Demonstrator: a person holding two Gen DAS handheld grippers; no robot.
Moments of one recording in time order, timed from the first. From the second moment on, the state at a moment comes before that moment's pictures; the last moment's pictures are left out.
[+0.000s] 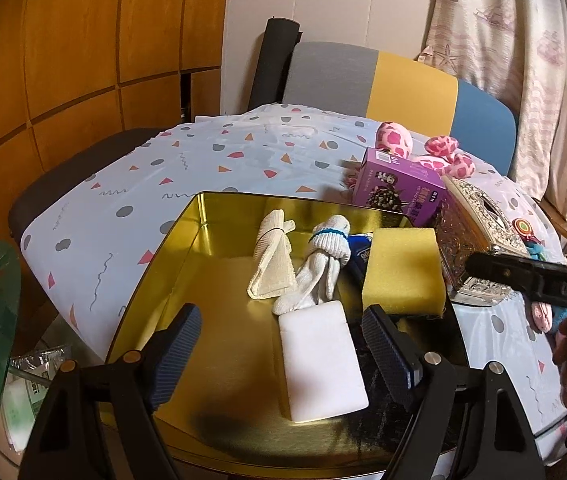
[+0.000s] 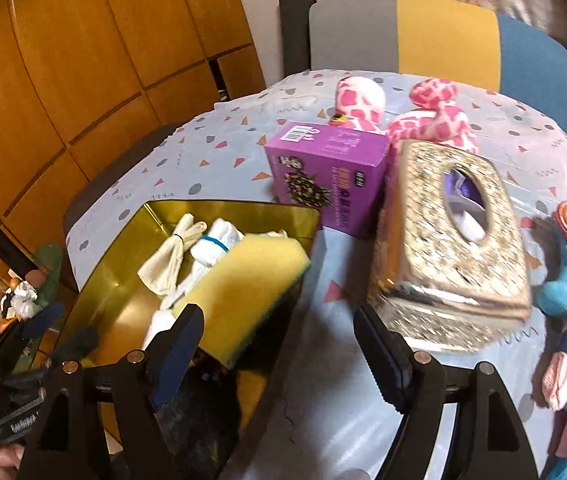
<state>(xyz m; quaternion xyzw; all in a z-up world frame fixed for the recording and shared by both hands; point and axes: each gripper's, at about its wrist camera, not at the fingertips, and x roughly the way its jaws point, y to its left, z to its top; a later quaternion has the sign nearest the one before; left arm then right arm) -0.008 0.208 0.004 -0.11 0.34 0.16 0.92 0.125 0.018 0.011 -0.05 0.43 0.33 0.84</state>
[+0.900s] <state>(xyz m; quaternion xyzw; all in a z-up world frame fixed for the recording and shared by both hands) 0.002 0.155 0.015 -0.06 0.35 0.09 0.93 0.124 -0.188 0.021 -0.02 0.40 0.12 0.91</state>
